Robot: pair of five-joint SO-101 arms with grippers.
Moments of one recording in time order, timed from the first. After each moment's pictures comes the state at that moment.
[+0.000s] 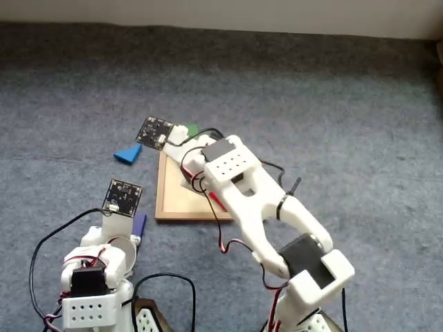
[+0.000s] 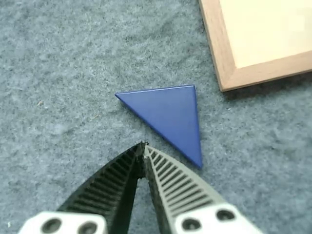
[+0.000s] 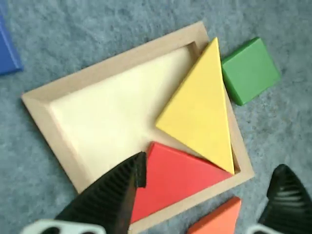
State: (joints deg) left arm -11.1 -102.3 96.0 75.8 -12.6; right arm -38.9 5.1 13.0 55.9 38.1
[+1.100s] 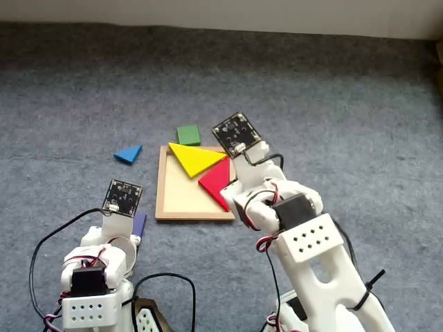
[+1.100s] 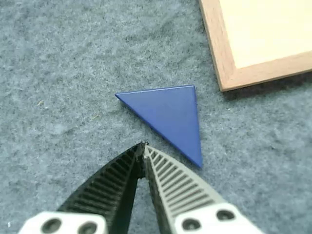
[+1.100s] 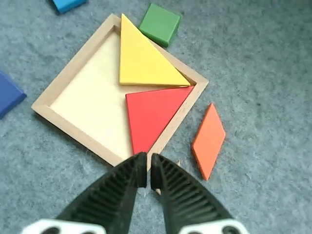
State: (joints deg) left arm -11.1 -102.3 96.0 75.8 -12.6; right arm -30.5 -43.6 46.9 55.7 14.0
